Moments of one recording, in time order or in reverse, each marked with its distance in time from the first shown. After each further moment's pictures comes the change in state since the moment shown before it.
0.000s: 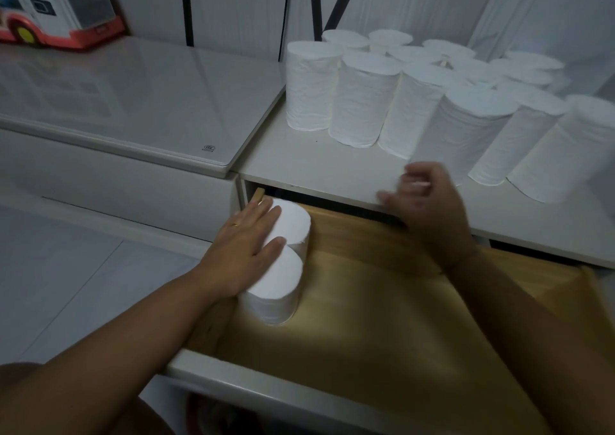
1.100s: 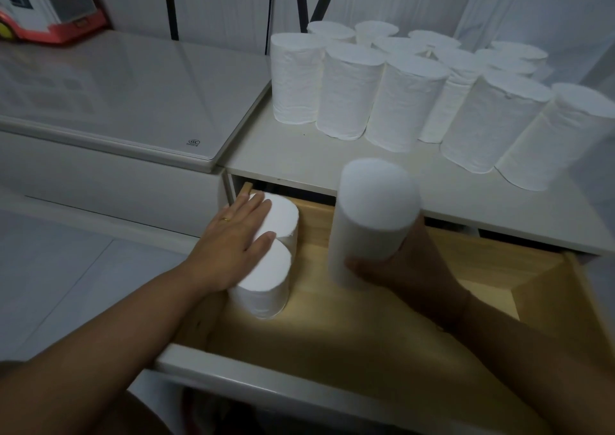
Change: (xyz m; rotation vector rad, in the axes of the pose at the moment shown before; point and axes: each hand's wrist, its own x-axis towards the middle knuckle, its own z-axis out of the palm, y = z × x) left_hand 0.003 -0.001 0.004 0.080 -0.008 0.017; right_hand -0.062 0.006 0.000 0.224 -0.270 -0.054
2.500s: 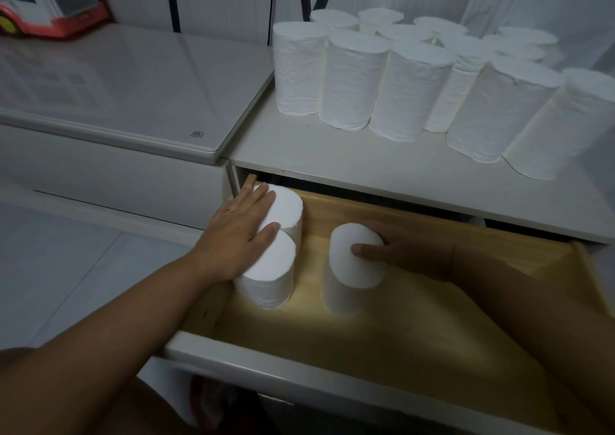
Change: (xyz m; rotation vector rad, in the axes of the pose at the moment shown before) left_hand -0.001 0.005 -0.003 -0.006 0.001 -0.007; right_hand 0.034 0.032 -0.012 -0.122 -0.592 0.354
